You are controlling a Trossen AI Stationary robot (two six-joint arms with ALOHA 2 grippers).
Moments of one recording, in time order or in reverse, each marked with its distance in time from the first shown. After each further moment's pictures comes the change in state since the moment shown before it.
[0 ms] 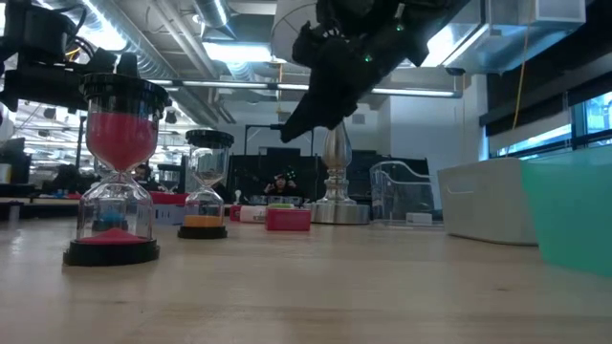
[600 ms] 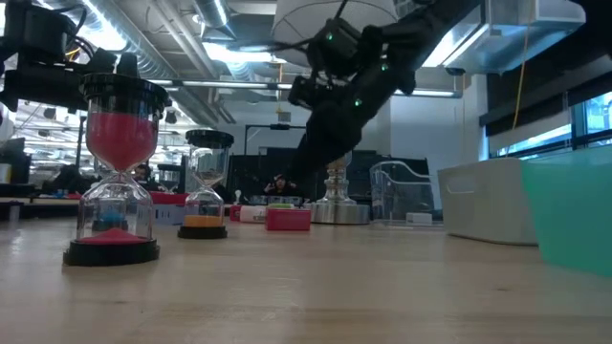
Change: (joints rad) left arm 0.000 0.000 0.000 0.000 0.000 0.000; right arm -0.066 0.111 0.000 0.013 0.058 -0.074
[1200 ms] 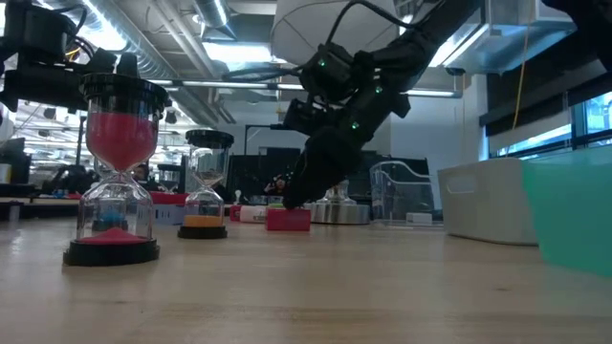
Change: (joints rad) left arm 0.000 0.000 0.000 0.000 0.000 0.000; right arm -0.018 0.084 0.000 0.041 -0.104 -0.029
